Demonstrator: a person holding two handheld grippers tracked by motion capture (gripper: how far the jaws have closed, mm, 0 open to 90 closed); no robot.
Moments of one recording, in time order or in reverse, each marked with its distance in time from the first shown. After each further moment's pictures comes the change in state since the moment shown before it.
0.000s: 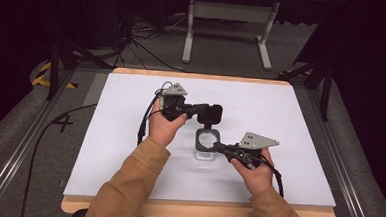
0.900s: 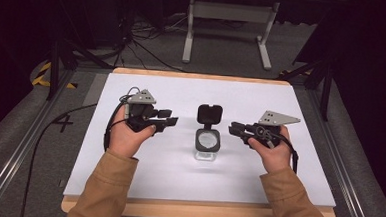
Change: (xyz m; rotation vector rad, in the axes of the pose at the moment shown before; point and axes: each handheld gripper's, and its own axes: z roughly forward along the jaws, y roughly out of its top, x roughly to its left) left arm -0.009 -0.018 -0.098 0.112 0.115 0.015; right arm -0.056 0.035 -0.031 -0.003 -0.037 0.062
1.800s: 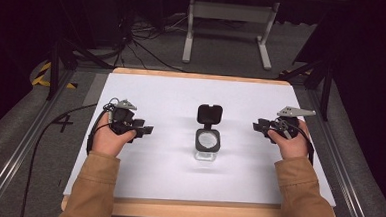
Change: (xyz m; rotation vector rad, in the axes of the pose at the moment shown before) left arm 0.060 -0.058 0.005 0.198 0.126 -0.144; right arm -0.073 -0.033 -0.020 0.174 -0.207 0.125
